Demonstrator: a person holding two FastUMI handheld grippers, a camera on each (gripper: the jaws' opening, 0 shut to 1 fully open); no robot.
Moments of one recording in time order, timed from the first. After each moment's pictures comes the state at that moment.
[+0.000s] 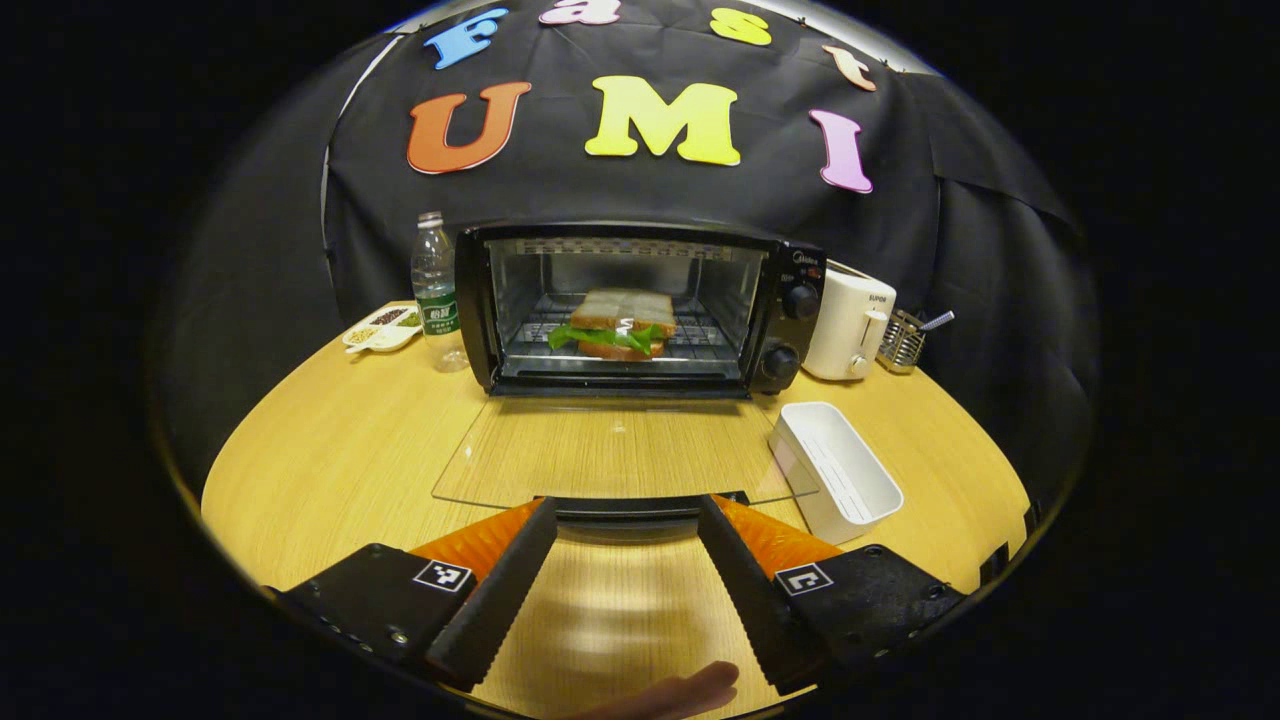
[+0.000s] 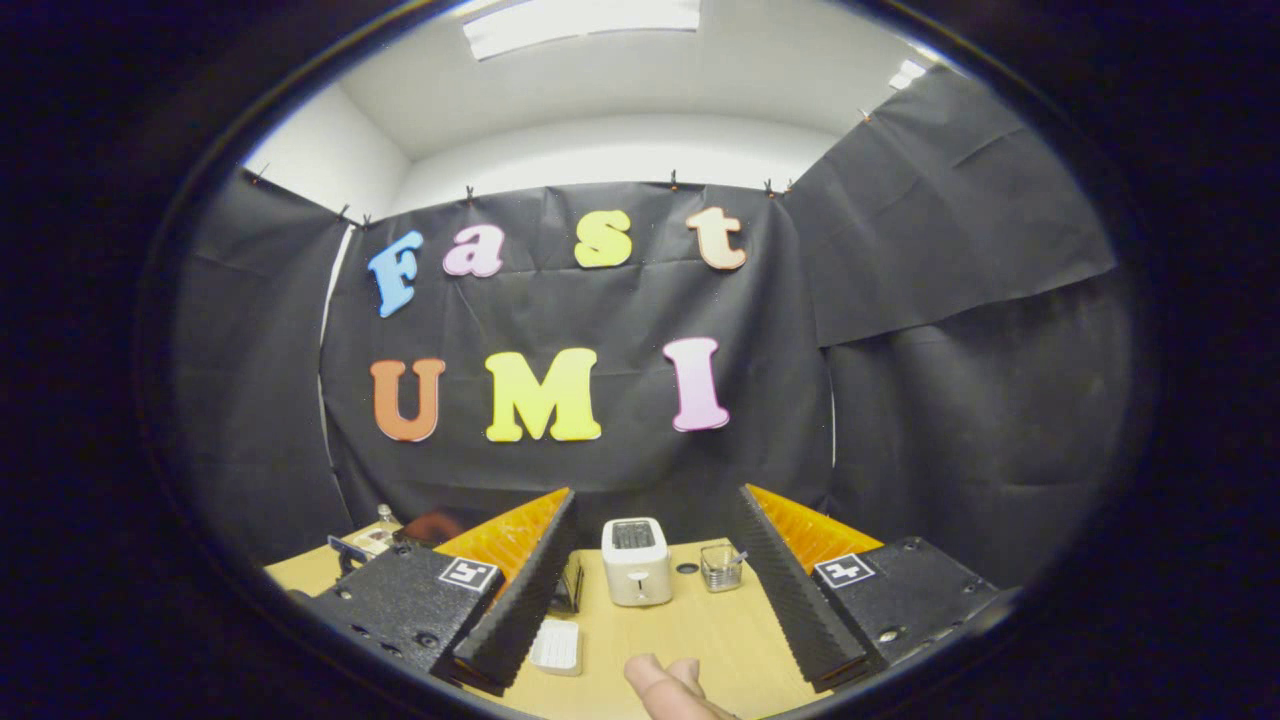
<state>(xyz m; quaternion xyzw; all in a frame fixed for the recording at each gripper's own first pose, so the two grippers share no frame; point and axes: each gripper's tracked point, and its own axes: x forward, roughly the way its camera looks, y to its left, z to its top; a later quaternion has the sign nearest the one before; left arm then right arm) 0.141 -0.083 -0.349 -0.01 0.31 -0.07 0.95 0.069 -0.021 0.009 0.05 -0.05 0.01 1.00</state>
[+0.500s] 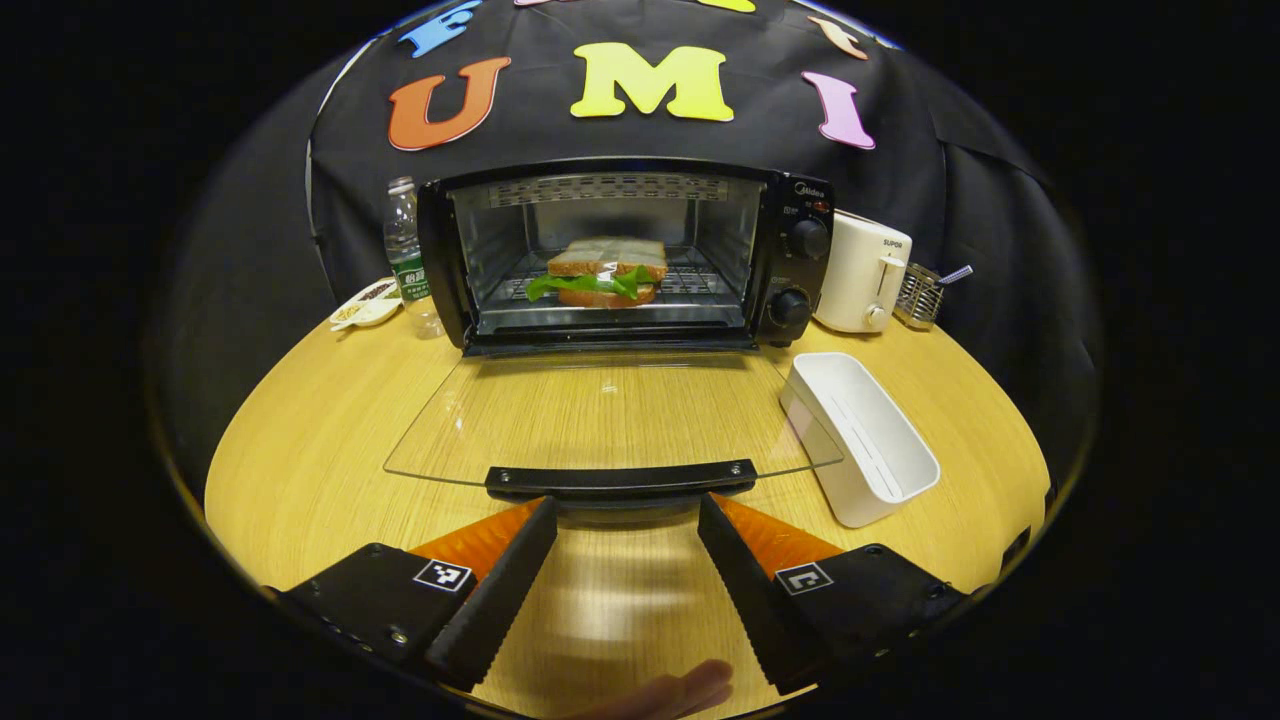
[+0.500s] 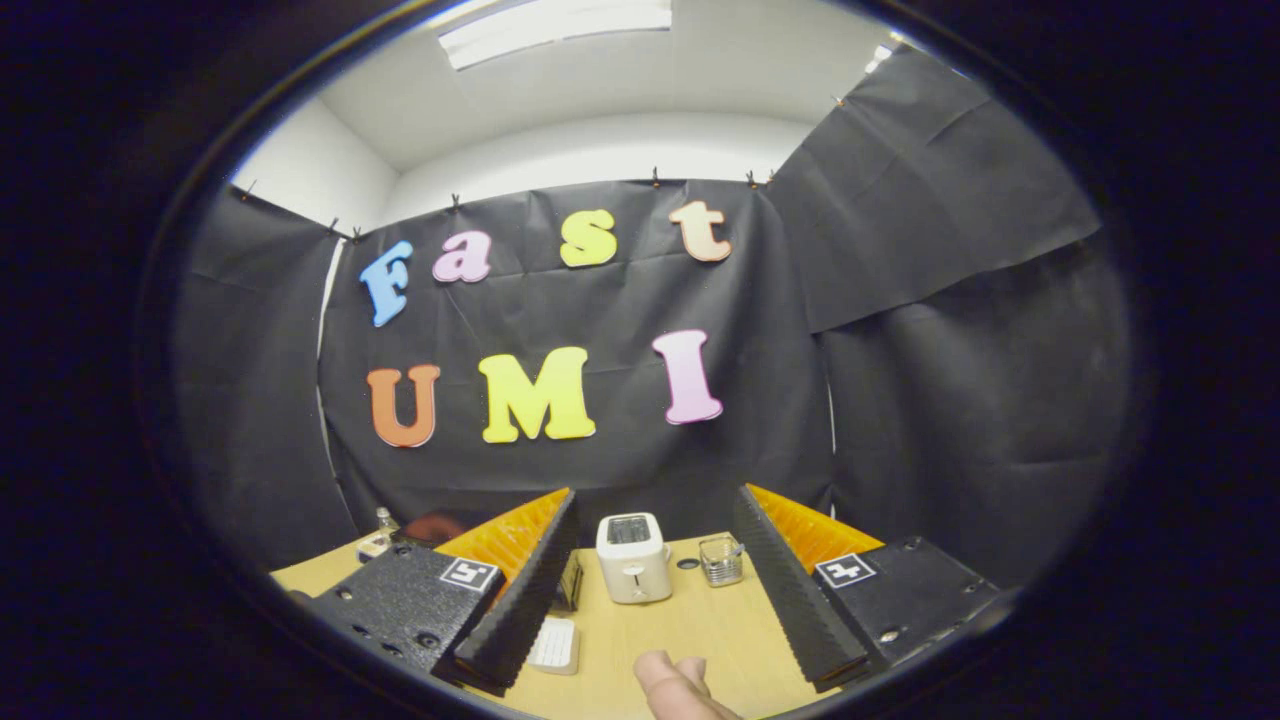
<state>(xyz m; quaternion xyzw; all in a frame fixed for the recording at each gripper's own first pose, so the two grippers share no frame) 0.146 -0.100 -0.384 0.01 0.35 -0.06 0.93 0.069 -0.050 -0.020 0.06 -0.05 0.01 1.00</state>
